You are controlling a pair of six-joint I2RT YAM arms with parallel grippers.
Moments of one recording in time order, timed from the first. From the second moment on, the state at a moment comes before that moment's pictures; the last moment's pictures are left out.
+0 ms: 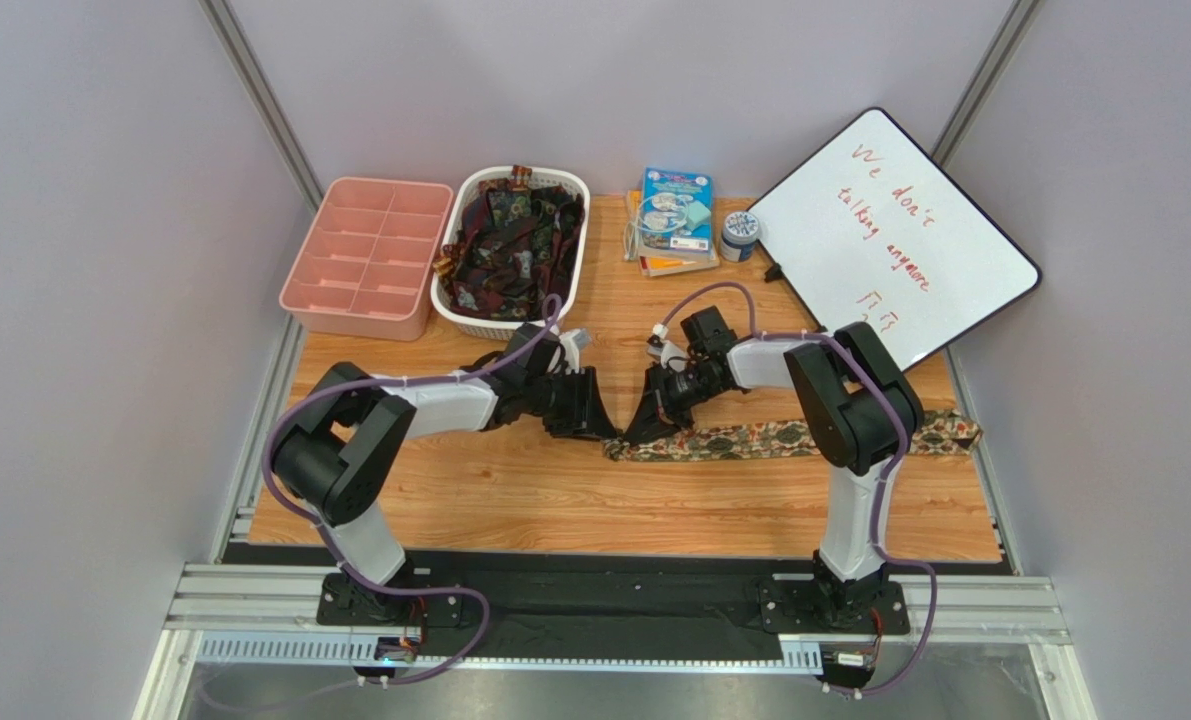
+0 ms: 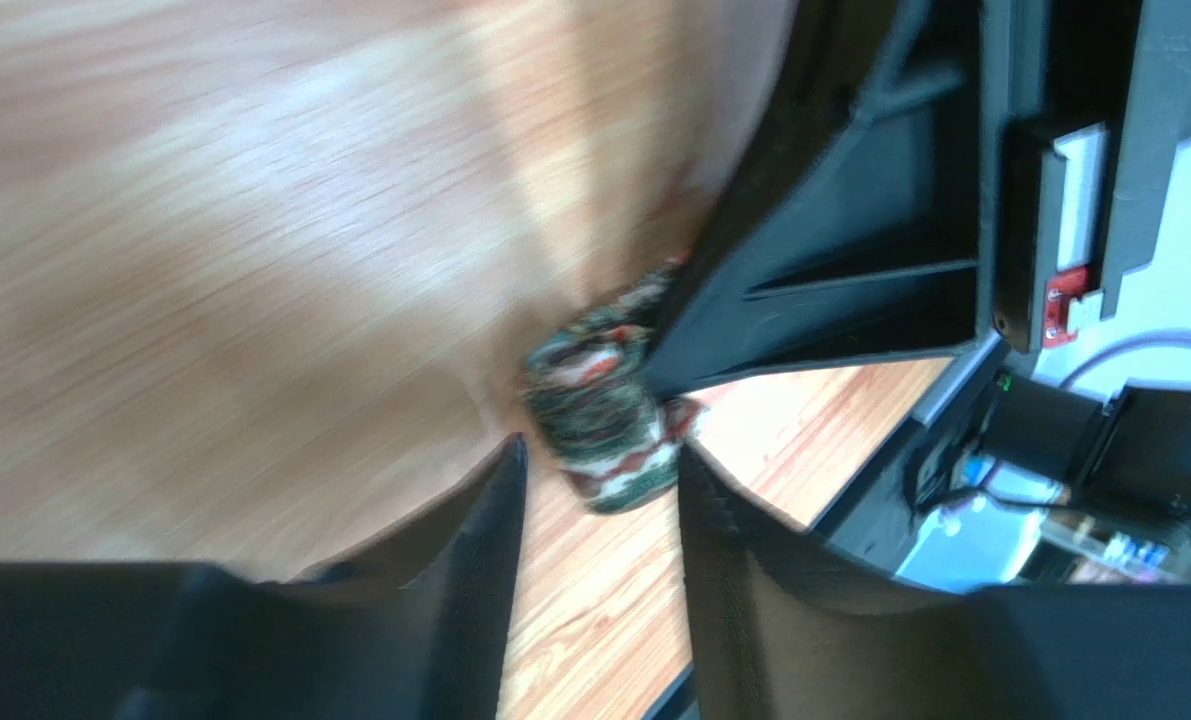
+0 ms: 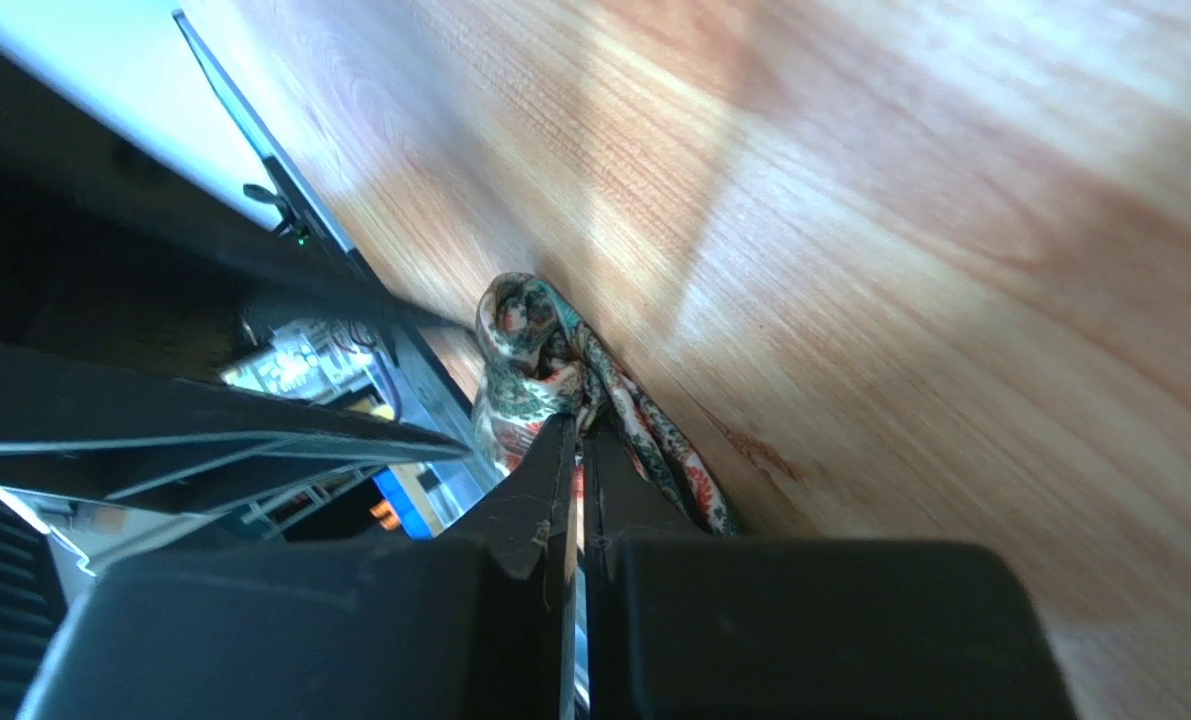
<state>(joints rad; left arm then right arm) -0.62 1.72 0.82 0.04 0.50 -0.65 0.43 1.97 1.02 -0.25 -0.88 0.53</state>
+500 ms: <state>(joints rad) -0.58 1.42 0.62 0.18 0.54 -0.37 0.43 1.98 1.02 -0.25 -0.92 0.41</state>
